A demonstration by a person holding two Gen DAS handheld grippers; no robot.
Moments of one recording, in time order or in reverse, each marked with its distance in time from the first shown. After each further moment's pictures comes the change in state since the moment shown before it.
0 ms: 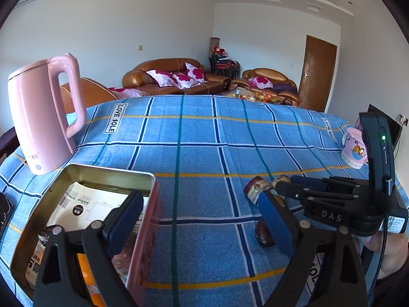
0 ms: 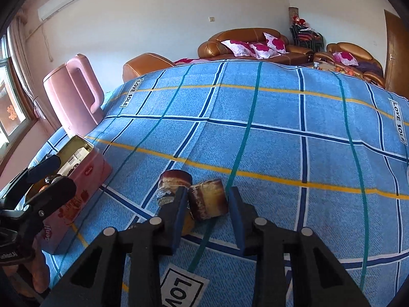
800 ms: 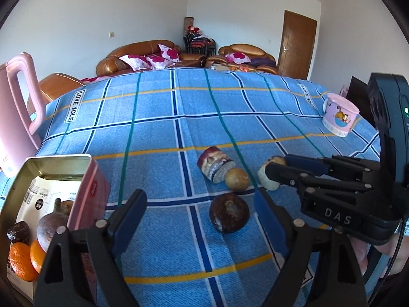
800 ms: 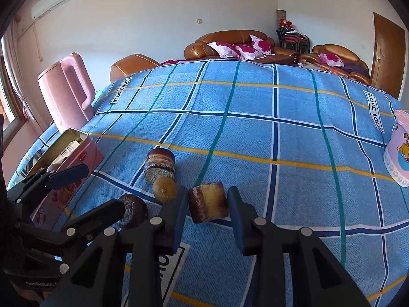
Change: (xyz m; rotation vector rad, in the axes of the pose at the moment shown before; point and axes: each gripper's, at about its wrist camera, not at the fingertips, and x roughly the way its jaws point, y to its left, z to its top) left arm 0.027 -0.046 -0.015 0.098 0.130 -0.094; right arm -0.027 -0.010 -0.023 0.023 -0.007 -0.080
